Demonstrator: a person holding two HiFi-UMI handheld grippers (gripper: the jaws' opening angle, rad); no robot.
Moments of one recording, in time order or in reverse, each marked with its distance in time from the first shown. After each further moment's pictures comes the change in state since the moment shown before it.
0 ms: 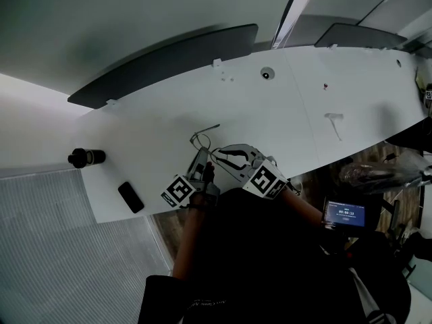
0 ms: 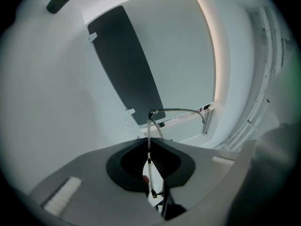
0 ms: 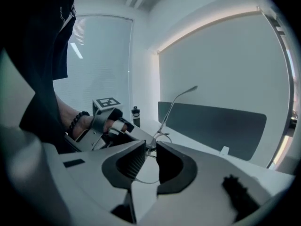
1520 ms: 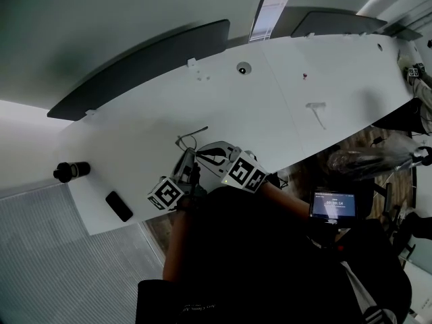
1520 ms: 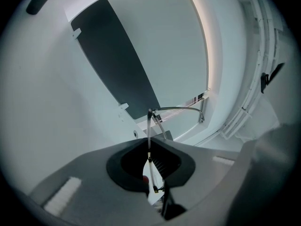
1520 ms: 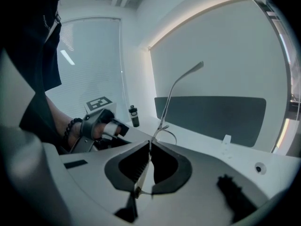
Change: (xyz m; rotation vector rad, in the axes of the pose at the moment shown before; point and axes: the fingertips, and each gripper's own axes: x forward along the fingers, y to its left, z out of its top) left arm 0.012 -0.010 -0.014 0.116 0.085 -0.047; right arm 0.013 -0.007 -0.004 0.123 0.015 0.013
